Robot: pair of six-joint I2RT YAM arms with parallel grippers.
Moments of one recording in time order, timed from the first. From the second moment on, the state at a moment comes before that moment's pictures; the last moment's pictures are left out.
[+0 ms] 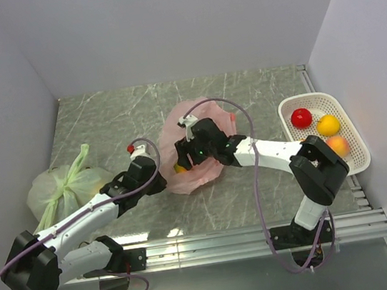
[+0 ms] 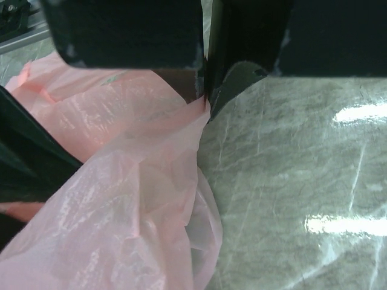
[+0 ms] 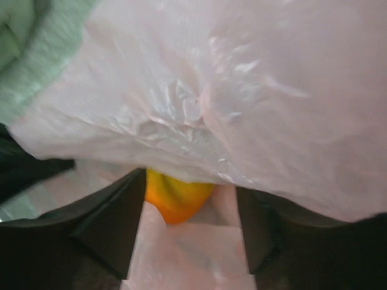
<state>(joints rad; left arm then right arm) -0.70 1.09 0.58 -0.26 -0.19 -0.78 0.78 1.65 1.01 -0.01 -0.12 0.24</state>
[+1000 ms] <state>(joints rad) -0.70 1.07 0.56 -0.28 -0.25 -0.79 0.82 1.65 1.05 -0.09 -0.14 0.22</state>
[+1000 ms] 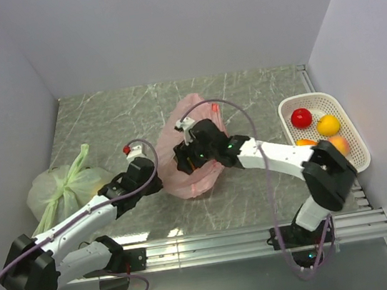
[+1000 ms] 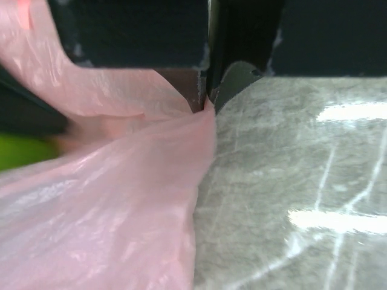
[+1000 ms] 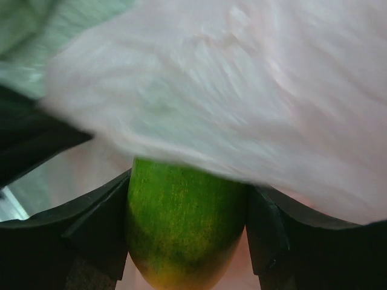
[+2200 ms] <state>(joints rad) -0.69 1.08 0.65 -0.33 -0.30 -0.75 0.14 0.93 0.83 -0.14 0.30 0.40</state>
